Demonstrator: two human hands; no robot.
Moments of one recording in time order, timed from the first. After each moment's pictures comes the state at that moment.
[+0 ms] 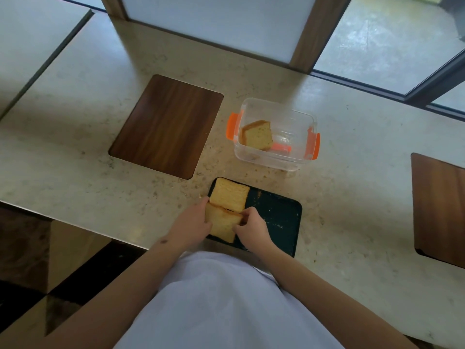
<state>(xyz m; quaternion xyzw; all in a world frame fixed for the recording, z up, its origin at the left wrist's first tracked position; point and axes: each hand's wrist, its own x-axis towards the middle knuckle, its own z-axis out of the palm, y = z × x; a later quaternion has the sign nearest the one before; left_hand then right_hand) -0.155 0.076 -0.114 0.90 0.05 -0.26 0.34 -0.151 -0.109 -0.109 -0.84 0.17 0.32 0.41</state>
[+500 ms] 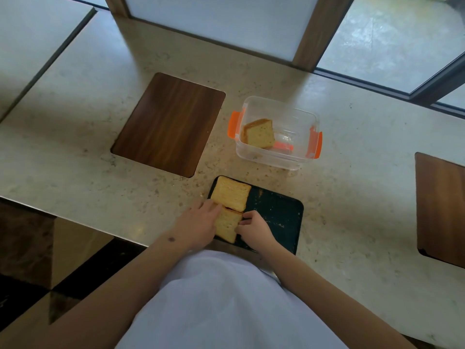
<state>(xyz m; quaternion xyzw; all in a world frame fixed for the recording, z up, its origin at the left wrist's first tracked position) -0.160 0.068 -0.111 0.95 -0.14 -0.24 0.12 -0.151 -0.117 -0.116 -0.79 0.21 0.37 0.43</state>
